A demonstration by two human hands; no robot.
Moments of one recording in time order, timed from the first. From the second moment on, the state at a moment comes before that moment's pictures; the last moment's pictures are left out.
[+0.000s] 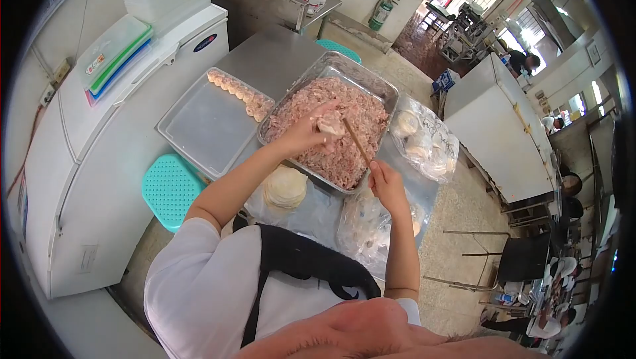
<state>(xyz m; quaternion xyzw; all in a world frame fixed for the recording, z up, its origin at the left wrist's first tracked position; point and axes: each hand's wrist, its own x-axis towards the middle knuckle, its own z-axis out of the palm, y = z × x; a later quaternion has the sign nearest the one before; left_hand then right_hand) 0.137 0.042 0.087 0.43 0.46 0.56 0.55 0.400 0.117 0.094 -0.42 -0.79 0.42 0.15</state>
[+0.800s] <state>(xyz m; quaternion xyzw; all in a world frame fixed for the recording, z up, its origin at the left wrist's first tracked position) 0.131 0.034 0.090 0.47 0.65 0.34 0.49 0.413 0.122 0.048 -0.39 -0.91 0.10 0.11</state>
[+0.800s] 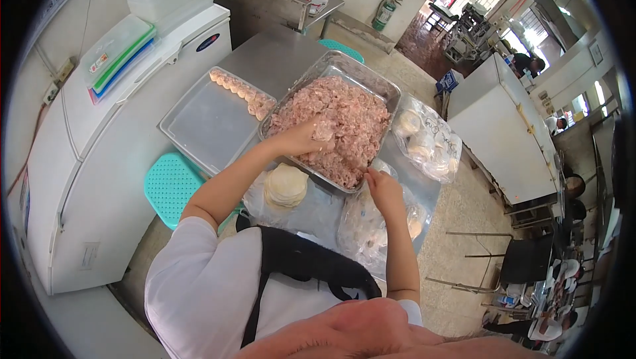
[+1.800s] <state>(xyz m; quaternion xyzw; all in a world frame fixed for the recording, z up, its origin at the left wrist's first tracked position) 0.129 0.020 0.094 0.67 0.58 0.37 0.28 0.411 0.104 0.043 -0.35 -0.80 0.47 0.13</state>
